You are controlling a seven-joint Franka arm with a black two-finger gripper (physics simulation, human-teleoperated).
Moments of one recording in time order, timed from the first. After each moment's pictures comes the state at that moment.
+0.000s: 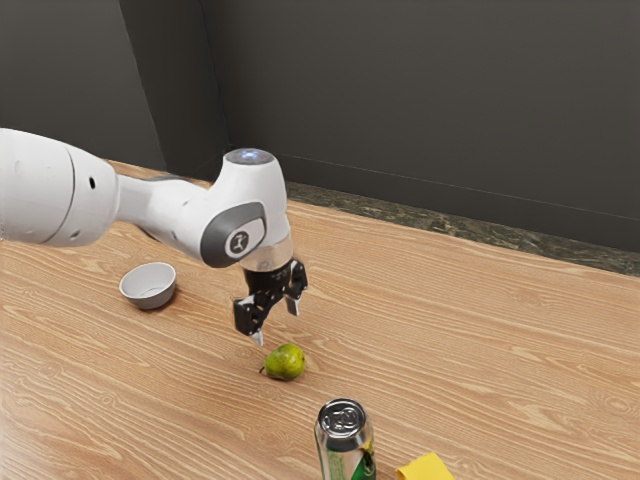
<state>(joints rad) -0.38 0.24 0.20 -2.05 -0.03 2.25 -1.55</state>
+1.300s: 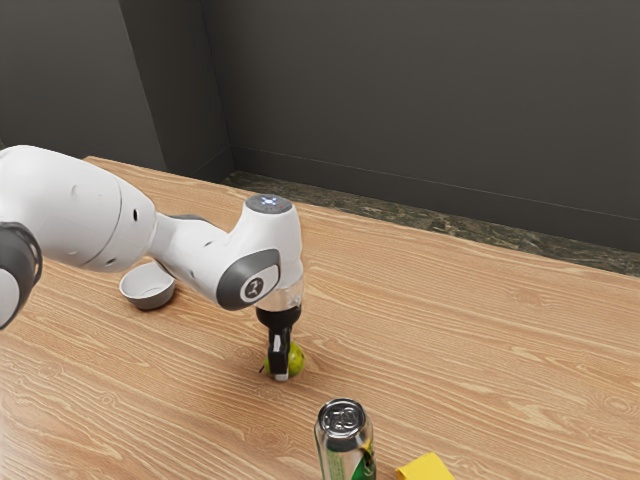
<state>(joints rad) -0.39 0.36 0.18 -2.08 -0.01 2.38 -2.27</state>
